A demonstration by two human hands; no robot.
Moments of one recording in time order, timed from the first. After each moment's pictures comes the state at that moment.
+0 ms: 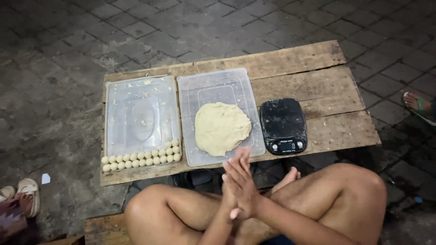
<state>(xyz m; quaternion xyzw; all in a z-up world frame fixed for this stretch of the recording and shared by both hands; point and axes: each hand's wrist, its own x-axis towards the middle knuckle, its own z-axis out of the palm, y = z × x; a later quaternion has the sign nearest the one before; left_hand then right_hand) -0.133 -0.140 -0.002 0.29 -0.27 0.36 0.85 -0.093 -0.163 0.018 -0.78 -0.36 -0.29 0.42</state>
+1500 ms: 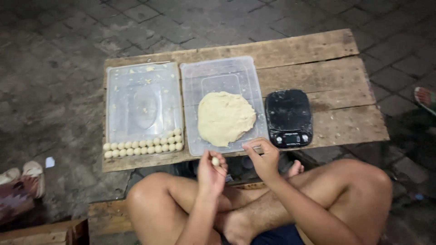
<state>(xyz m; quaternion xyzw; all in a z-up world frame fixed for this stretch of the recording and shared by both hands) -0.099 0.002 -0.032 0.25 0.38 -0.08 0.89 -0.075 -0.182 -0.020 -0.78 -0.06 -0.21 0.59</state>
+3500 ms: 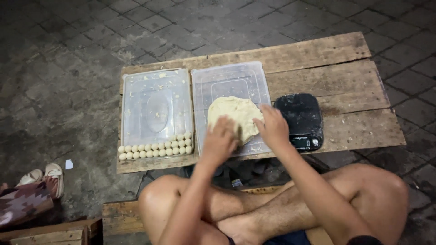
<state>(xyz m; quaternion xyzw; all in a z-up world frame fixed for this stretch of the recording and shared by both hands) -0.023 0.025 0.006 0.95 -0.24 0.17 0.13 0.019 -0.198 0.002 -0.95 -0.11 -0.16 0.26</state>
